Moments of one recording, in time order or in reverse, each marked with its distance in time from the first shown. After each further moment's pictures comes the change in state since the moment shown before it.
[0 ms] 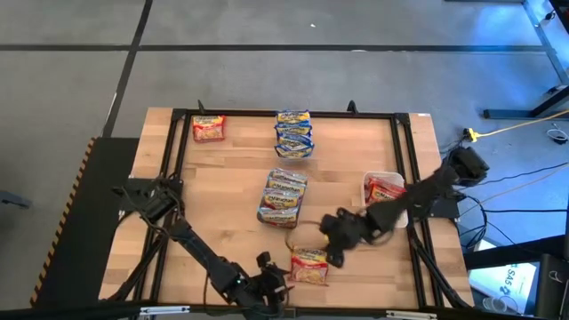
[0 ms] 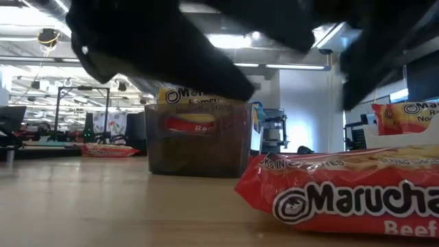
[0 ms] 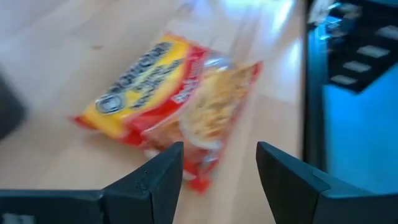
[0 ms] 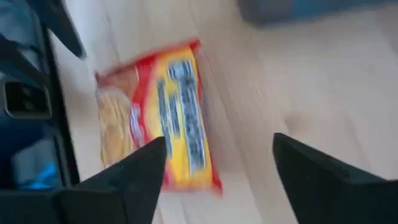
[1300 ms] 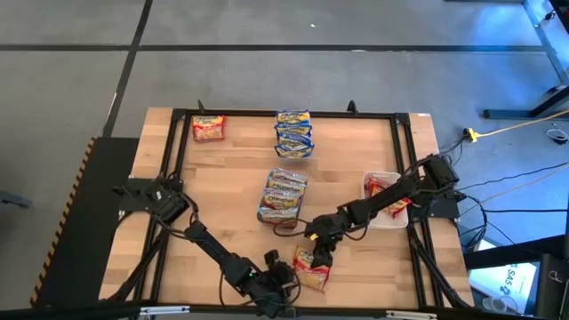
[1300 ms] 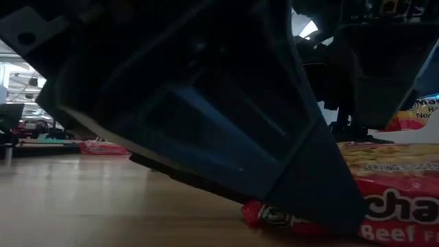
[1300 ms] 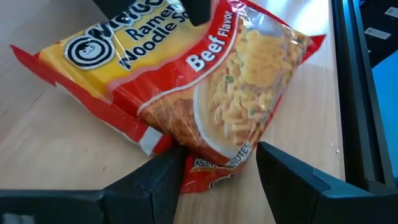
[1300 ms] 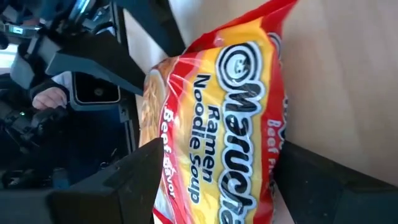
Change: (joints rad) left arm 0.095 0.114 -0.001 0.067 0.118 0.027; right arm -0.140 0.270 -0.214 0.773 -0.577 0.059
